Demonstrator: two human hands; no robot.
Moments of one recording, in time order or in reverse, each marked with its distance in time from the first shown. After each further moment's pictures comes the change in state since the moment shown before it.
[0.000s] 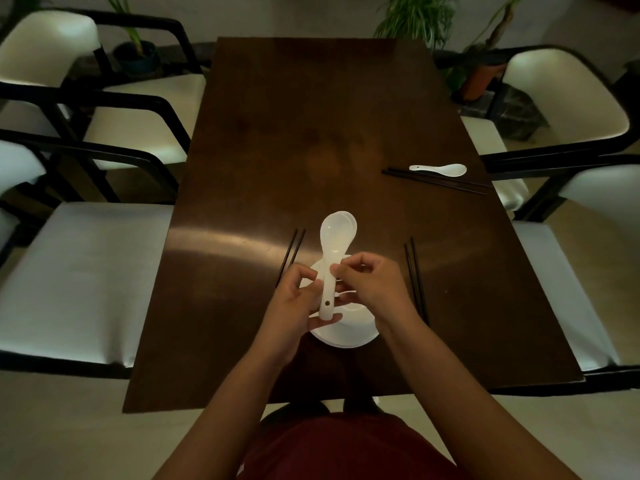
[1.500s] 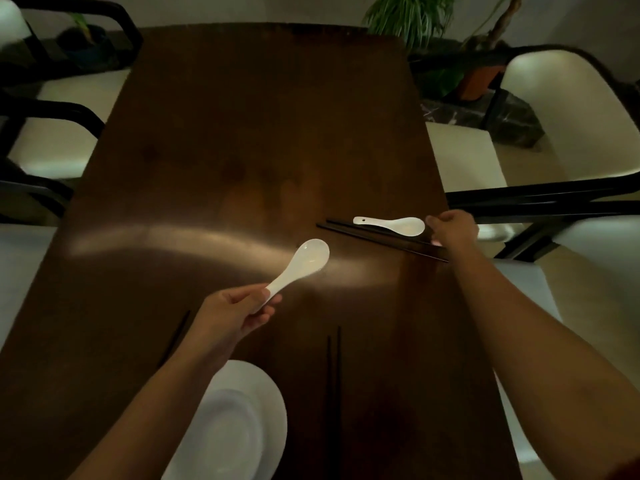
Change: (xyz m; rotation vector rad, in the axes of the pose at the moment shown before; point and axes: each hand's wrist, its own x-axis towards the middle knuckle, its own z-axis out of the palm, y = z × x) left_hand 0.204 0.036 0.100 0.042 0.218 -0.168; right_hand 0.370 -0.022 -0.288 -0.519 0.457 0.087
